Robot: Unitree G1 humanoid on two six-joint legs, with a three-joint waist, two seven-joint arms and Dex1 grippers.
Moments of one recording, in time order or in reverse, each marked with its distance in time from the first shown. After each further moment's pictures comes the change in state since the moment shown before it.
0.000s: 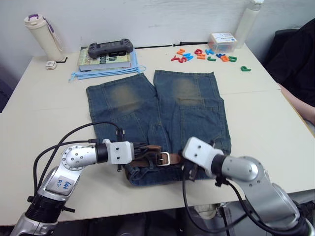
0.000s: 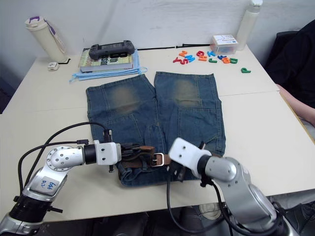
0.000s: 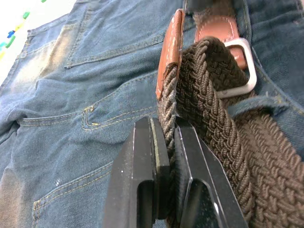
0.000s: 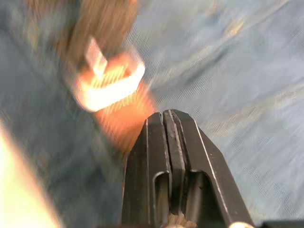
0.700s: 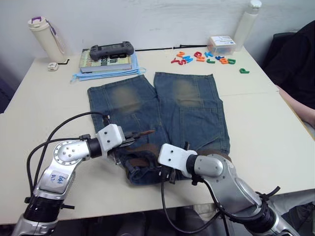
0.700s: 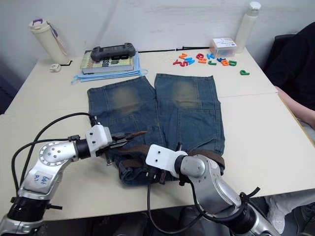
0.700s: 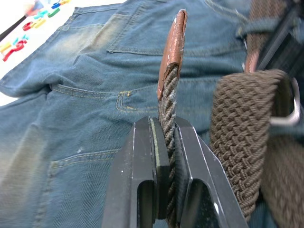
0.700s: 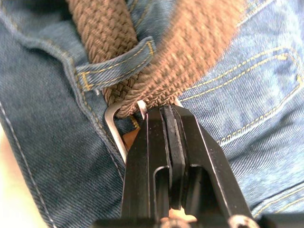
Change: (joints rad) left arm 0.012 -0.022 0.102 -0.020 -0.150 0.179 0.028; right arm -0.164 0.243 0.163 0.203 -0.167 -0.002 0.095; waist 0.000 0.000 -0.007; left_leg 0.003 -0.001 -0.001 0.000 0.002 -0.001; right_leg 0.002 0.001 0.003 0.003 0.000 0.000
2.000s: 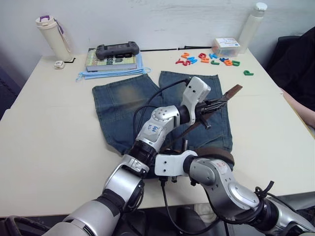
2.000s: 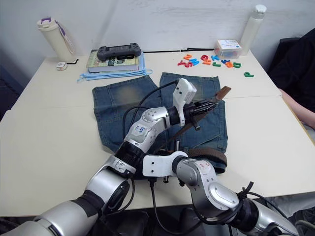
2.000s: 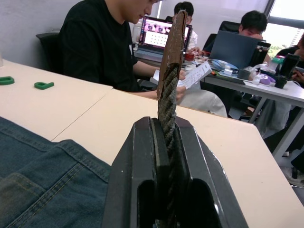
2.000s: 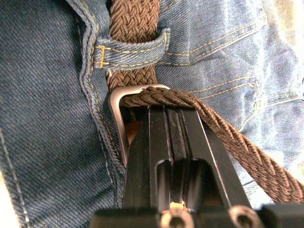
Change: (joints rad) left arm -0.751 -0.826 -0.172 0.805 -0.113 0.144 0.188; right arm -0.057 -0.143 0.301 0.028 -0.270 -0.154 -0.133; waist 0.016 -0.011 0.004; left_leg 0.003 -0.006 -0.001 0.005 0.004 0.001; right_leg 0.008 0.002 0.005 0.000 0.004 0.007
